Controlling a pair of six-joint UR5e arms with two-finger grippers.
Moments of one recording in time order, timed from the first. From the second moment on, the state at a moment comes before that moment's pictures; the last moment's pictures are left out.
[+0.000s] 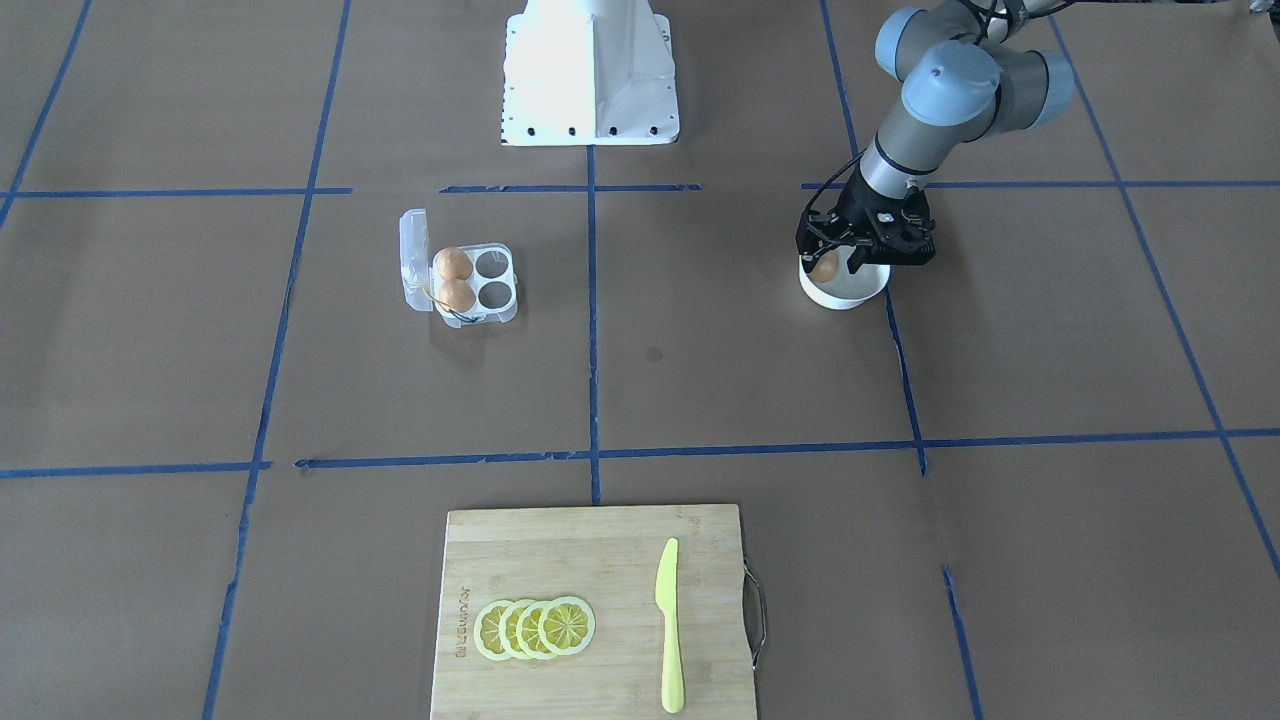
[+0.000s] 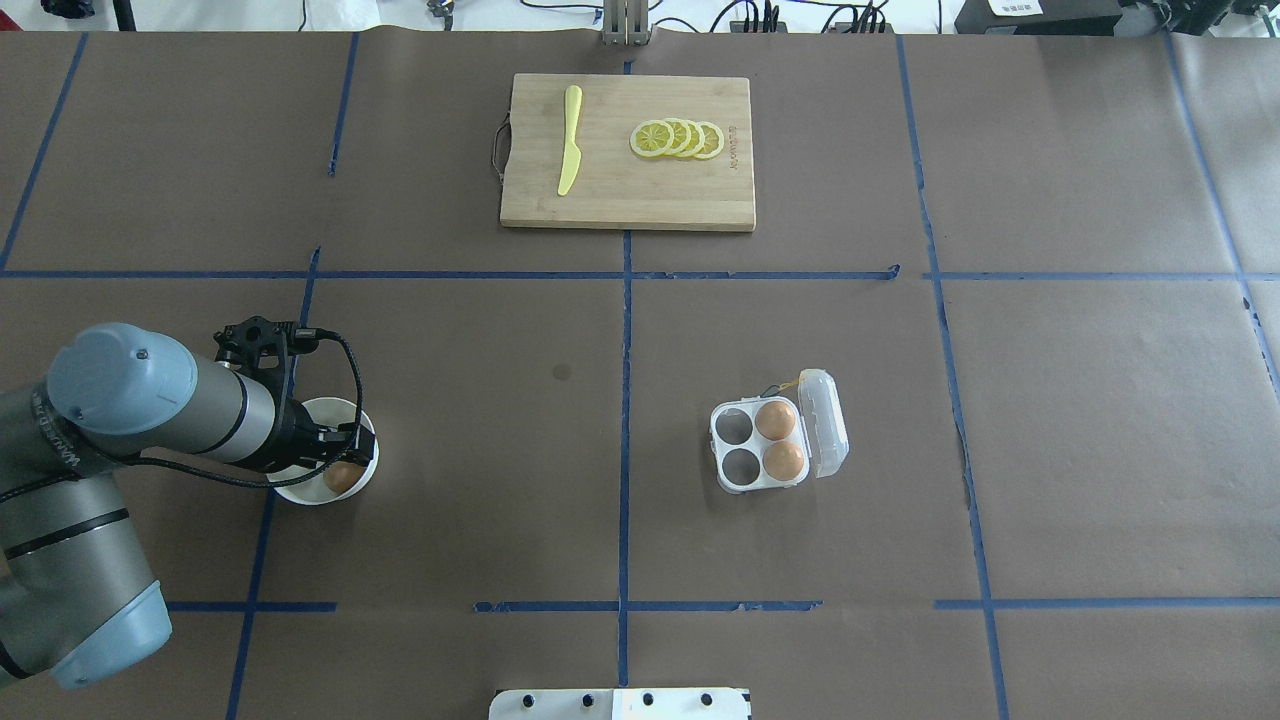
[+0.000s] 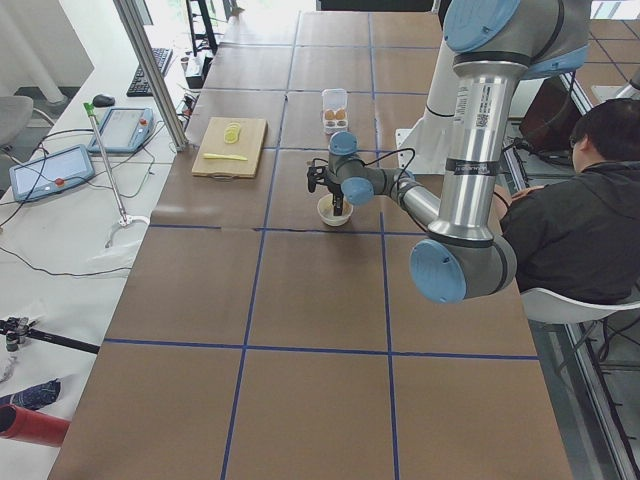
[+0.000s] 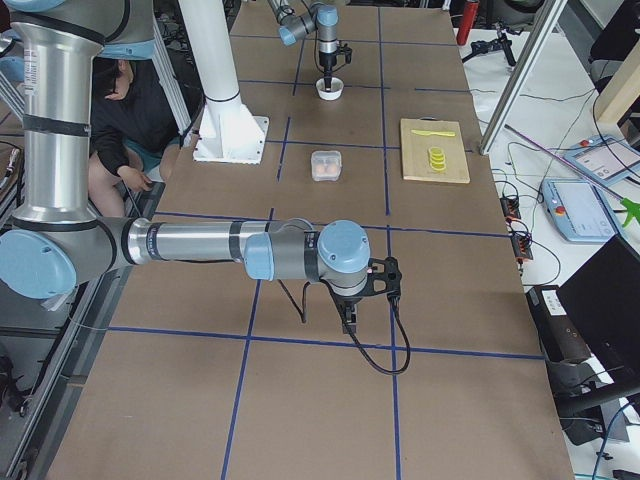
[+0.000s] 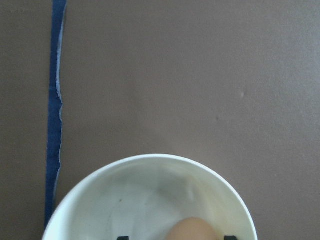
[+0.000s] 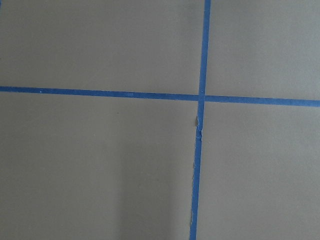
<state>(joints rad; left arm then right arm) -0.54 -1.70 -1.86 -2.01 -1.94 -1.24 1.63 -1.69 1.76 -1.56 2.47 -0.04</state>
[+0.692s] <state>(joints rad) -0.52 -1.69 -1.86 -2.01 -1.94 -1.25 1.63 -1.69 1.76 -1.56 2.48 -0.04</state>
